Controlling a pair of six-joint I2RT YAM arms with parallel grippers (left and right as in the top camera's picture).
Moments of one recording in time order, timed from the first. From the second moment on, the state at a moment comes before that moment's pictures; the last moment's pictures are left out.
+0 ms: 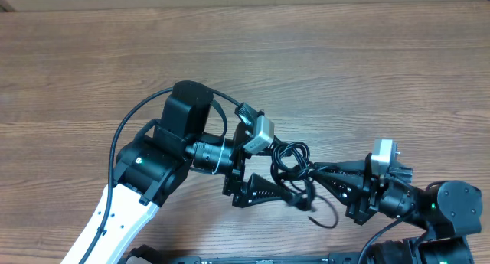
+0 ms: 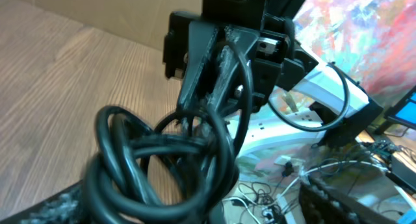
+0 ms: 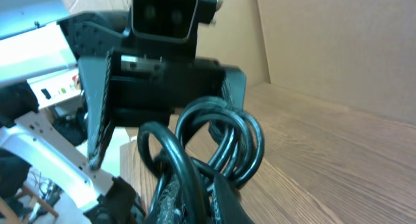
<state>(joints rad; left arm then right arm) -0.53 1.17 1.16 -0.62 1.19 0.16 0.14 0.46 0.62 -0.10 -1.04 0.31</state>
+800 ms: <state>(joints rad) -0.58 1.17 1.16 -0.59 1.17 0.22 0.14 0.46 0.62 0.00 -0.98 0.59</state>
